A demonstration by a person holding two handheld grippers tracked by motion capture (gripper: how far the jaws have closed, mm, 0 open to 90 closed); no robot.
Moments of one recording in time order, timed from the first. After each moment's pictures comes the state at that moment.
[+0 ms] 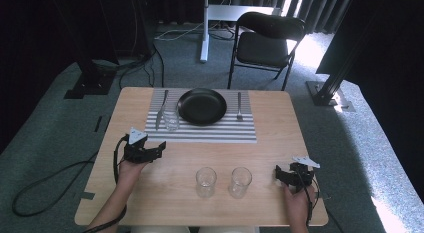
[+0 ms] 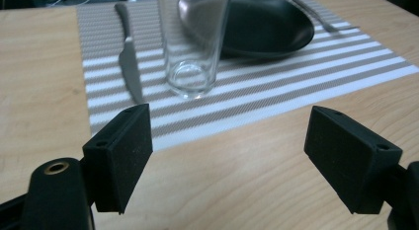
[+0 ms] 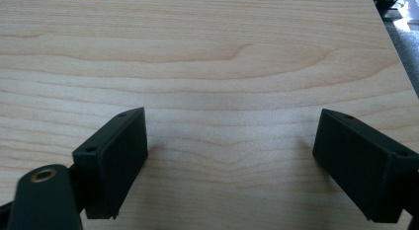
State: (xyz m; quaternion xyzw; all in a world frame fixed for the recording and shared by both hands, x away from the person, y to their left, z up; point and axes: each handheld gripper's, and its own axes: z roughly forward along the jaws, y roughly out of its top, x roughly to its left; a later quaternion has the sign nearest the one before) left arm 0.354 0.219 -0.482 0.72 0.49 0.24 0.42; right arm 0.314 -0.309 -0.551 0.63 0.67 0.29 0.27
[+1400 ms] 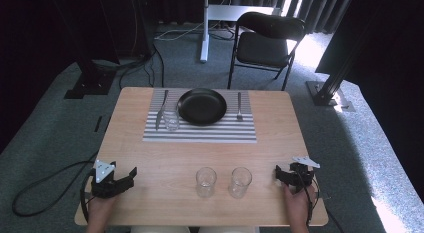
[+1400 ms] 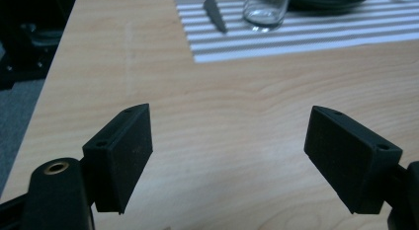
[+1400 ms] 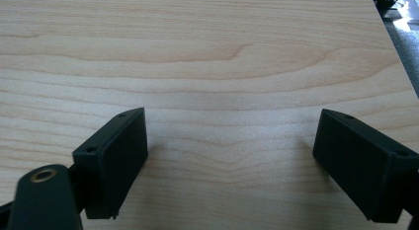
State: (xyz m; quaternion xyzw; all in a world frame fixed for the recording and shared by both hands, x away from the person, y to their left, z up) left arm 0.255 0.292 -0.513 0.68 0.55 0.29 0.39; right arm 0.314 -0.309 -0.550 0.63 0.67 0.29 0.26
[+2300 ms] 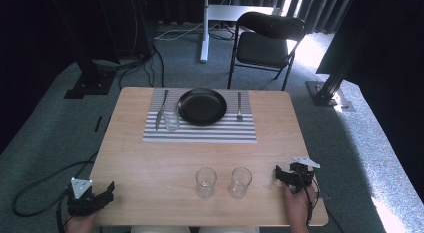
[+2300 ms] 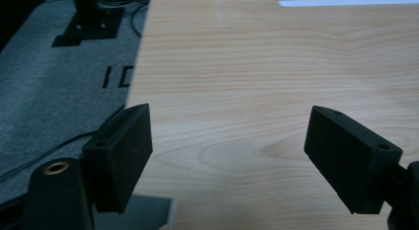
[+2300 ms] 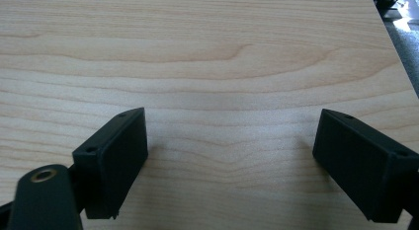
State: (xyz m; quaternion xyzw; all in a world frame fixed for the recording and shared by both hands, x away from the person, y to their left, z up) left arm 0.213 0.333 -0.520 0.65 0.61 0.32 0.32; right arm 0.314 -0.309 -0.550 0.63 0.67 0.29 0.26
